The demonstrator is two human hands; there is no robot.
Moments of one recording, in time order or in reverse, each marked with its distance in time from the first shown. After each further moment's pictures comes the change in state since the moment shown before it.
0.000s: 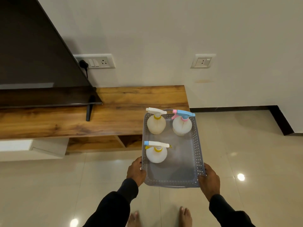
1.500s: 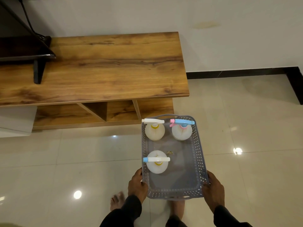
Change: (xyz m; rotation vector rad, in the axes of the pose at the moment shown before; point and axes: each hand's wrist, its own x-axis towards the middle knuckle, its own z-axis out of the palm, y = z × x) left_hand 0.030 -0.164 0.182 0.013 0.007 -0.200; right_hand 0.026 0.209 0.047 -0.046 -0.079 0.174
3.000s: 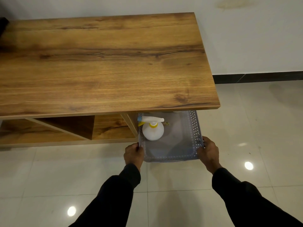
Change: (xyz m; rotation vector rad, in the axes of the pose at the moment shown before) left_hand 0.276 0.082 0.021 -0.178 0.297 0.006; right_hand 0.289 -0.085 0.119 0.089 0.037 -0.234
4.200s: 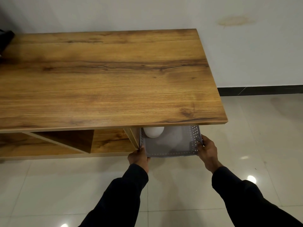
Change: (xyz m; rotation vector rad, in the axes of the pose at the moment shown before) left_hand 0.021 0.044 0.019 -0.774 0.006 -0.331; right_hand 0.048 -0.028 0.017 0.230 -0.056 -0.018
